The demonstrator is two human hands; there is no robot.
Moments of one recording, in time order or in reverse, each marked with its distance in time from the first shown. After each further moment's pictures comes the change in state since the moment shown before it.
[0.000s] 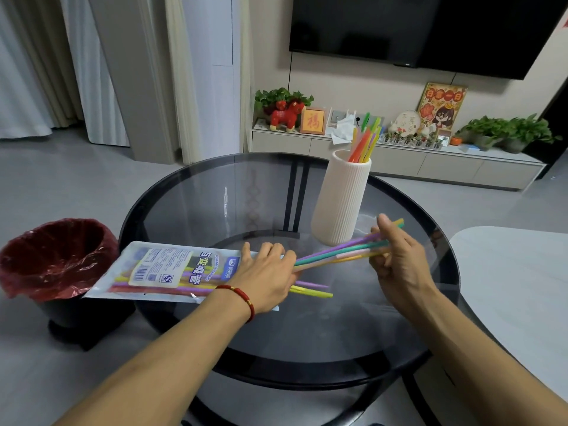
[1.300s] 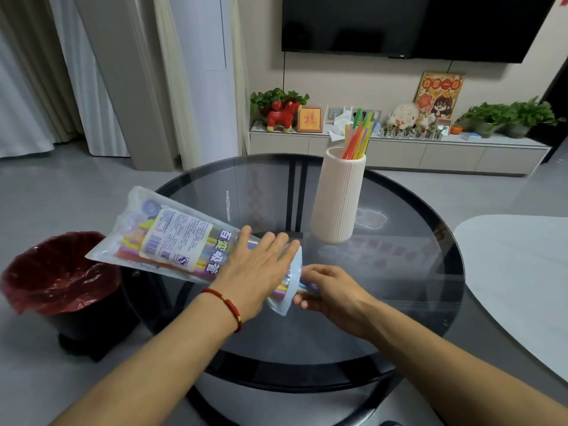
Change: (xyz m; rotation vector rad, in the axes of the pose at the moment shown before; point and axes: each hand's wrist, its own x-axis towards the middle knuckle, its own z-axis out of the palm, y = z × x) left_hand -0.012 -0.010 -0.017 0.536 0.179 0.178; right_hand -0.025 0.068 0.046 -0.320 -0.415 0.457
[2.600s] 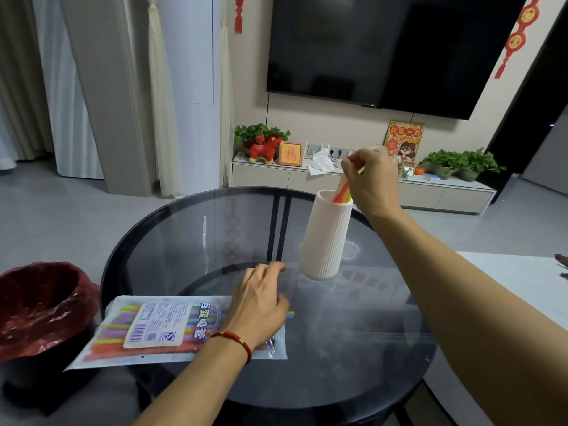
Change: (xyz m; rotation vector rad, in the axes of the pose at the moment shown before) left_hand 0.016 0.007 0.007 -0.985 0.235 -0.372; right_hand 0.021 -0.220 -0.031 -0.970 0.994 -0.895
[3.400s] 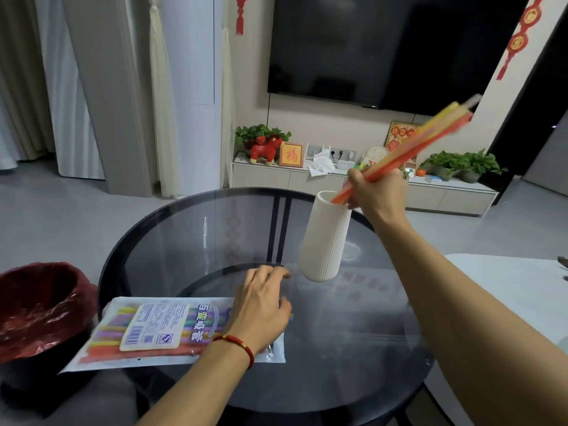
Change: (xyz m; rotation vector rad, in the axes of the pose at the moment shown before) left_hand 0.002 0.002 0.008 0.013 0.024 0.015; right_hand -0.013 0.015 -0.003 0.330 -0.039 0.299
